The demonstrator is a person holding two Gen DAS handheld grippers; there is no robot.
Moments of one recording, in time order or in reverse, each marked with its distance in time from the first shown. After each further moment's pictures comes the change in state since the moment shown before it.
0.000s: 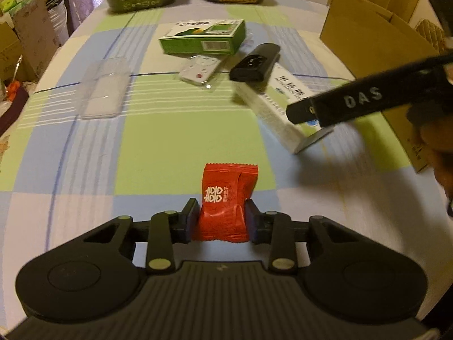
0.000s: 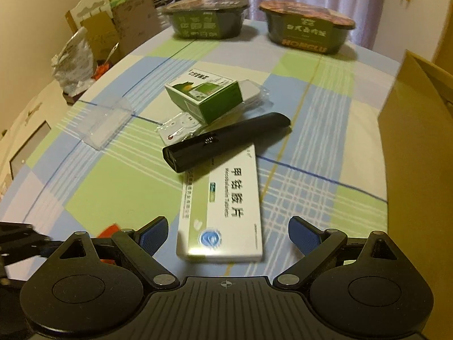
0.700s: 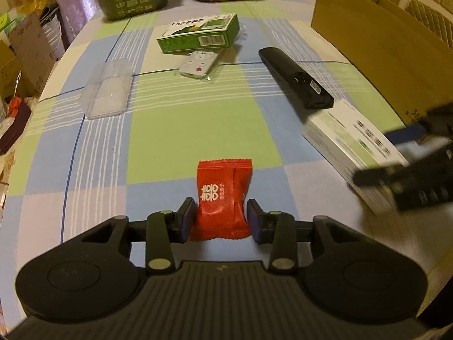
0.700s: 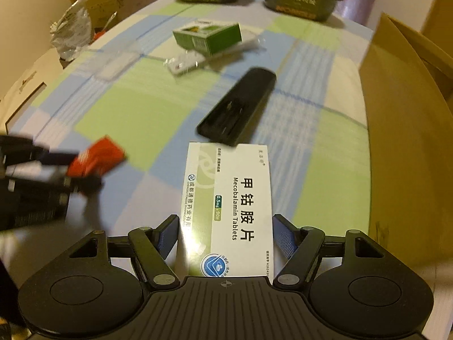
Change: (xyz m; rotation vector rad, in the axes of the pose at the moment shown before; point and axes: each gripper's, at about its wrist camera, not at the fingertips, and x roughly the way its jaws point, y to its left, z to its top) left arm -0.005 -0.001 -0.015 0.094 -0.007 0.015; right arm -0.045 0.015 -0.089 -0.007 0.103 -0.065
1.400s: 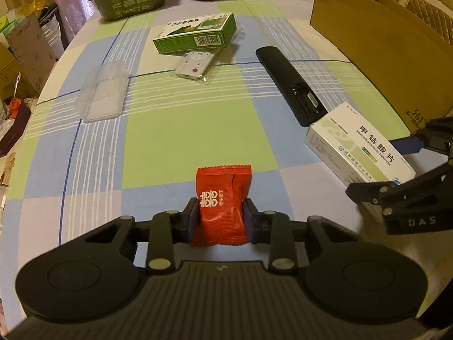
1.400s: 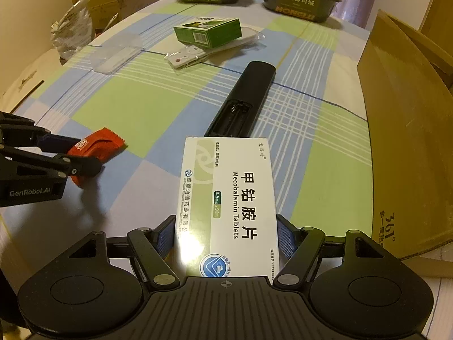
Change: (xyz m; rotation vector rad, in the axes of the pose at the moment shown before) left arm 0.003 -0.005 0.006 0.008 0.015 -0.001; right arm 0.008 0.002 -0.009 -0.008 -0.036 -0.008
